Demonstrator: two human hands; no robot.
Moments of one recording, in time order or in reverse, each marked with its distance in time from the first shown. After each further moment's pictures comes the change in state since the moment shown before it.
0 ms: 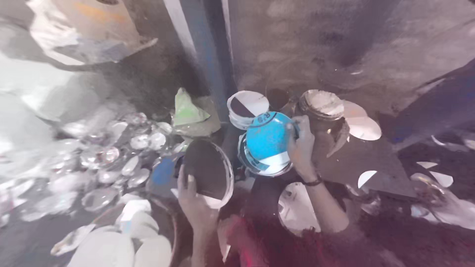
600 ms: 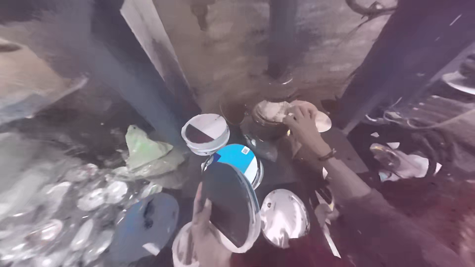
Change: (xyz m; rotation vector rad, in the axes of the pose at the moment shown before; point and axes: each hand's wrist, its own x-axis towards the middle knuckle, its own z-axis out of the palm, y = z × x) left_hand -0.060 0.012 0.074 -0.256 -0.445 -0.266; right_hand 0.055 0.108 -0.127 -0.653 -0.152 -0.411
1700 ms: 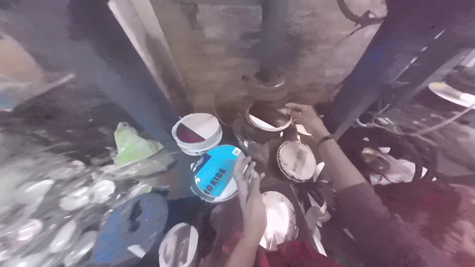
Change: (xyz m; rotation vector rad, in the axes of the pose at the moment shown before) left_hand -0.004 -0.050 0.104 0.160 -0.172 -0.011; right_hand 0.023 0.074 0.012 0.825 -0.215 0.781
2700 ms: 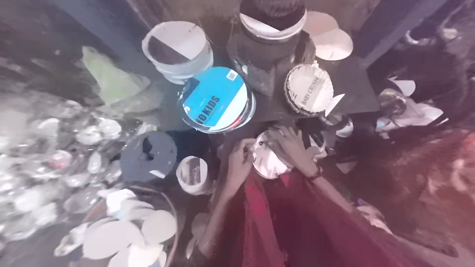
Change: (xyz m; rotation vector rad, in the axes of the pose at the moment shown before) left_hand -0.050 -0.065 -0.124 0.853 -0.447 -0.180; right_hand -0.266 0.068 0.132 -0.629 -0.248 -0.170
